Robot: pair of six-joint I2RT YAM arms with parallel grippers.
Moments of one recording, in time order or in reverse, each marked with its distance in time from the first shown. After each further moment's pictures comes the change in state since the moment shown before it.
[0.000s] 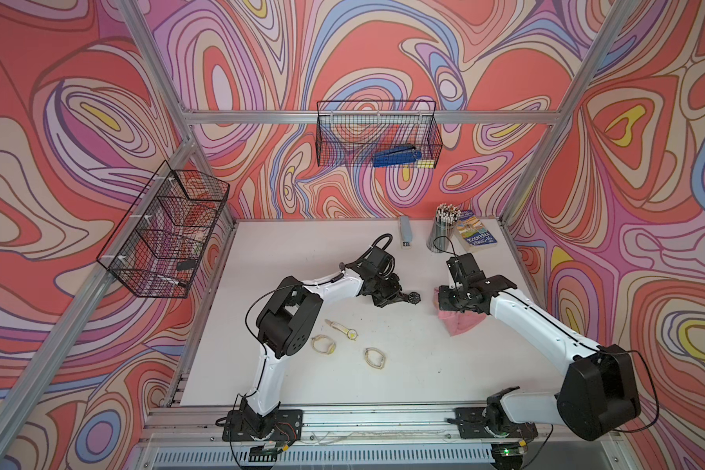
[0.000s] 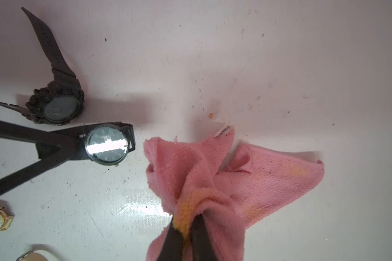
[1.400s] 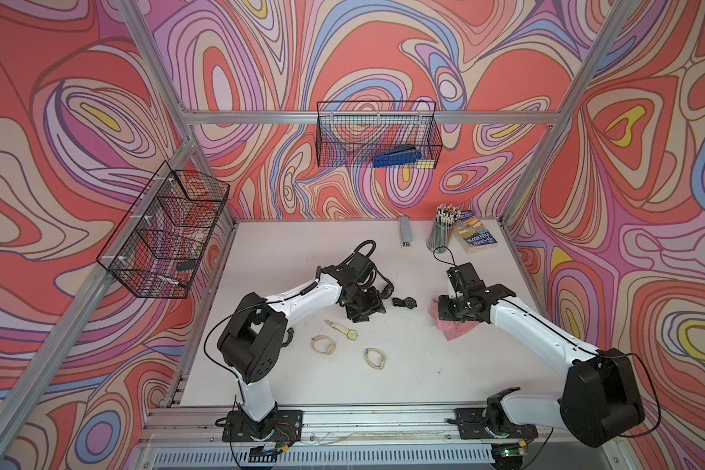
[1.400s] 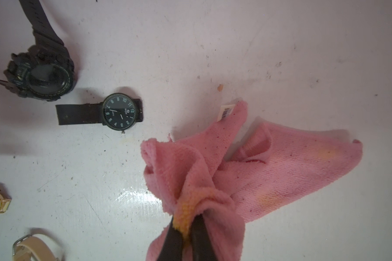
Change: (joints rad) left arm 0.024 -0.360 -0.272 -0.311 -0.103 0.110; right arm 0.000 -0.031 -0.105 0.039 -0.064 0.027
